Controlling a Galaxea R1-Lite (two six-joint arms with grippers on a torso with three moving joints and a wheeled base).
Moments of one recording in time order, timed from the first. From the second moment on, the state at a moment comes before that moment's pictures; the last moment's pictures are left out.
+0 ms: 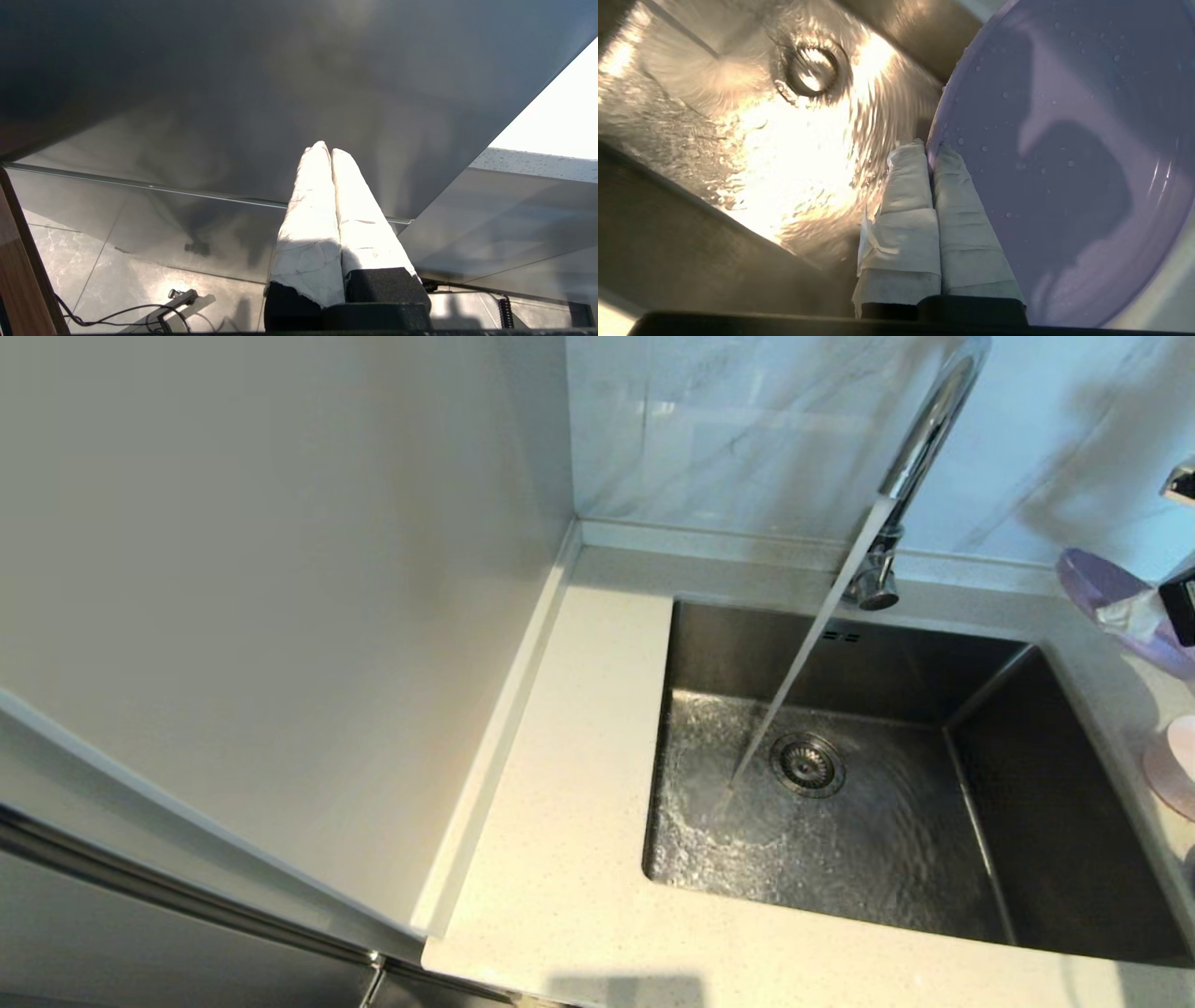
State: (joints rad) left arm 0.00 0.00 0.00 0.00 0.00 0.00; right arm -0.42 1.82 -1.89 0.72 0.43 -0.63
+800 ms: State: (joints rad) left arm 0.00 0.00 0.00 0.00 0.00 0.00; right arm -0.36 1.93 -1.89 0.62 0.21 -0.64
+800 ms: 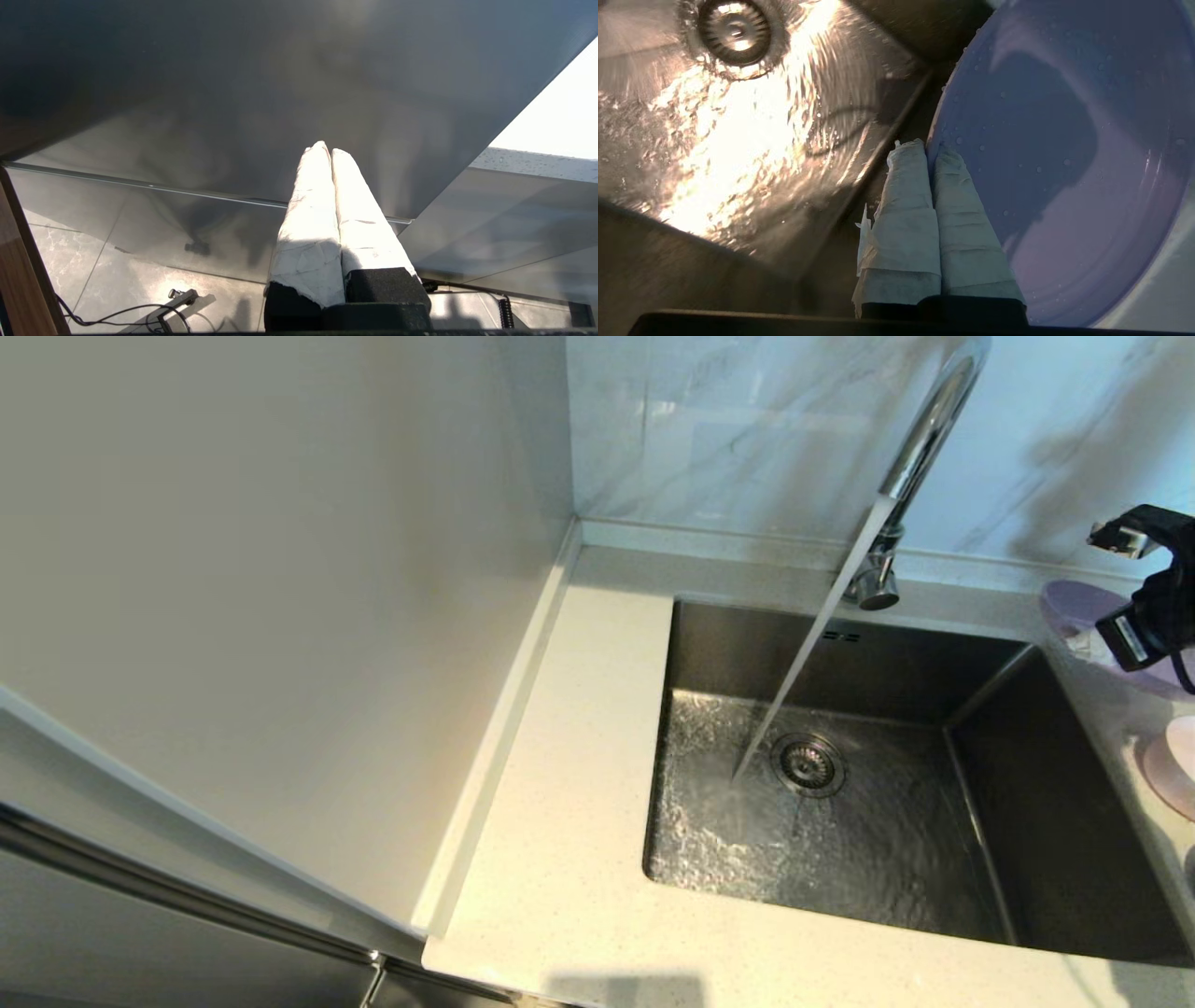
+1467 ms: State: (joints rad) left arm 0.00 0.00 0.00 0.00 0.00 0.00; right arm -0.35 2.04 -1.90 0.52 0.11 -0.57
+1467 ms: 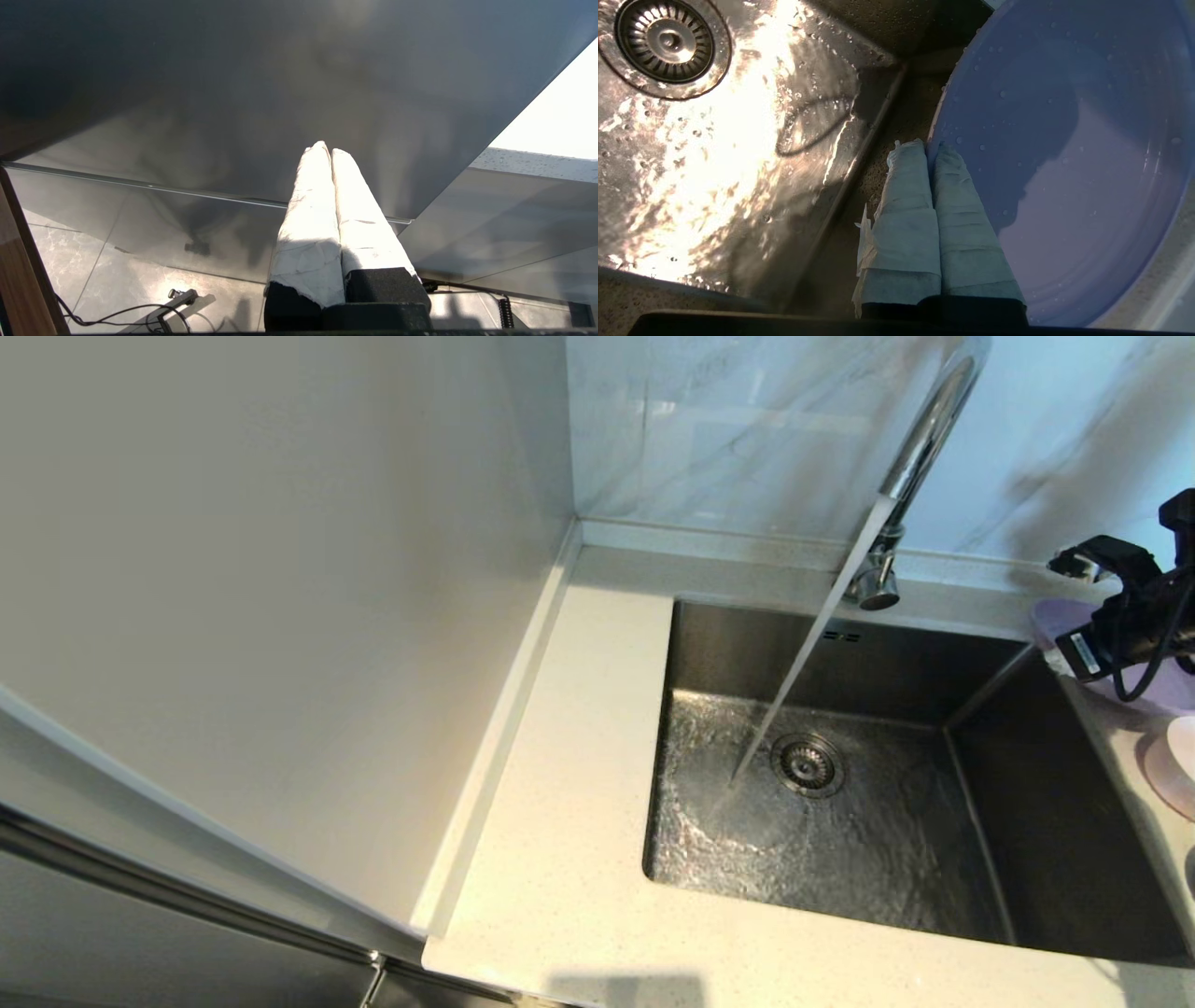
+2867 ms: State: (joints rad) left arm 0.00 0.00 0.00 0.00 0.00 0.00; right arm -0.34 2.11 -1.97 0.40 0.05 -0.40
